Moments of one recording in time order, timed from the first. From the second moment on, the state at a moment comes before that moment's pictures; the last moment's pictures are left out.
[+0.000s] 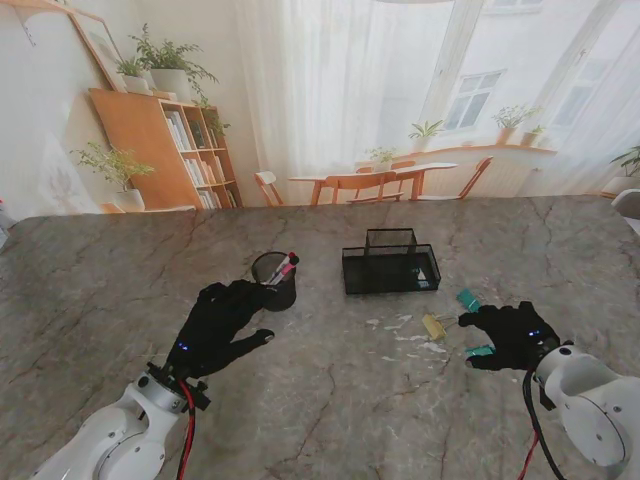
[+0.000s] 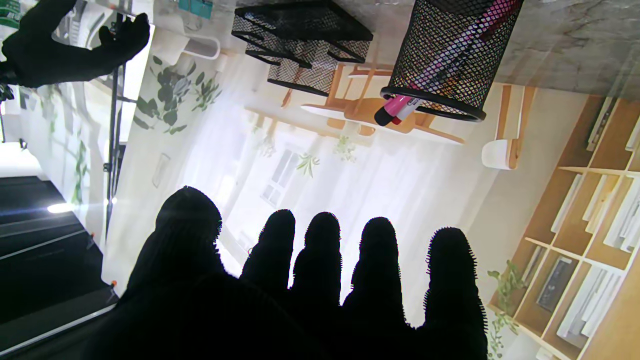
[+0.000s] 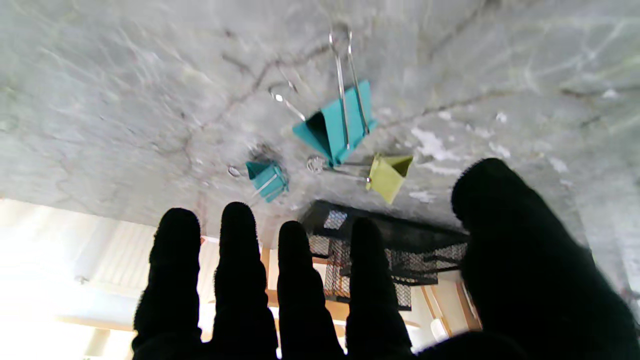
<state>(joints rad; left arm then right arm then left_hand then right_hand) 1.81 -1.09 -1.27 -1.71 1.03 -0.37 0.44 -1.88 -1.02 1.67 -1.77 -1.23 -0.25 0.23 0.85 0.04 -0.03 0.01 0.40 0.16 0.13 0.57 0.44 0.13 0.09 0.38 0.34 0.17 0.15 0.43 -0.01 0.31 0.61 0.66 0.53 -0.43 0.50 -0.07 0.36 -0.01 0.24 0.71 0.48 0.19 0.19 0.52 0.48 0.23 0.40 0.42 0.10 0.37 1.20 0.42</state>
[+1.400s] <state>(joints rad) 1.82 -1.09 -1.27 -1.72 1.03 -0.37 0.43 -1.84 -1.01 1.55 -1.60 -1.22 -0.17 0.05 0.85 0.04 -0.03 0.01 0.40 0.16 0.13 0.57 0.44 0.13 0.09 0.38 0.34 0.17 0.15 0.43 -0.01 0.31 0.61 0.66 0.87 -0.68 0.73 -0.23 0.70 0.08 0.76 0.45 1.01 0.23 0.46 0.65 1.16 0.05 0.67 0.40 1.04 0.07 1.38 0.21</state>
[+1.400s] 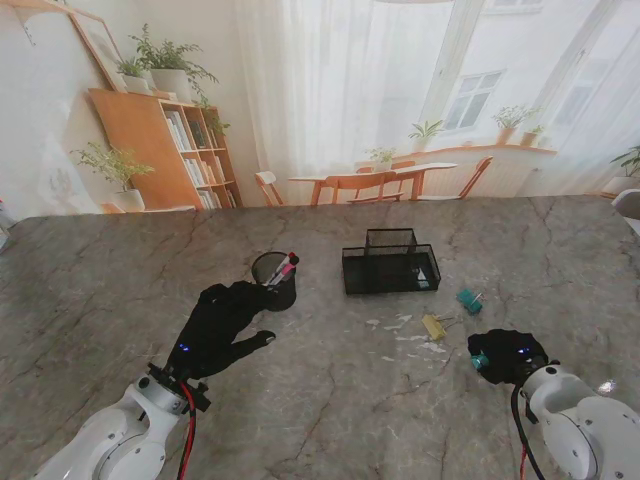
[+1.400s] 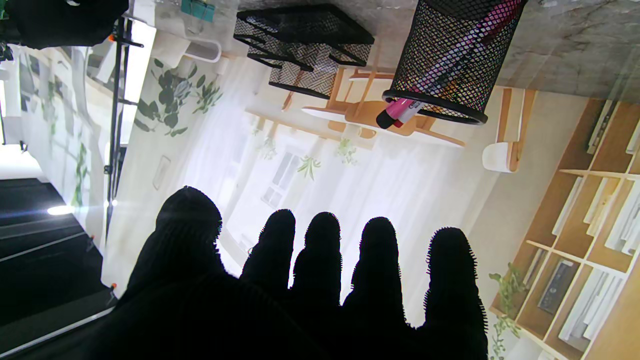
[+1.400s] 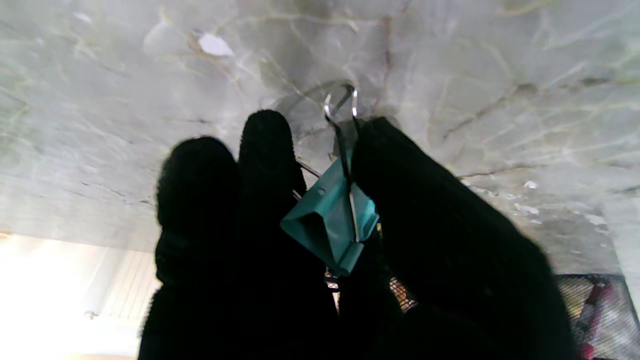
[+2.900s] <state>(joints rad) 1.82 -1.09 -1.28 -1.72 1.03 -0.37 0.43 -1.36 -1.07 1.28 -1.52 -0.76 0.09 0.05 0.85 0.04 -0.03 0.01 0.41 0.16 0.14 0.57 0.44 0.13 0.09 0.38 0.34 0.17 0.15 0.43 -0.01 0.31 0.61 0.66 0.88 -0.71 0.75 -0.29 0.81 0.03 0.79 0.42 1.08 0.21 0.44 0.62 1.19 0.07 0.63 0.42 1.05 0.10 1.39 0.21</state>
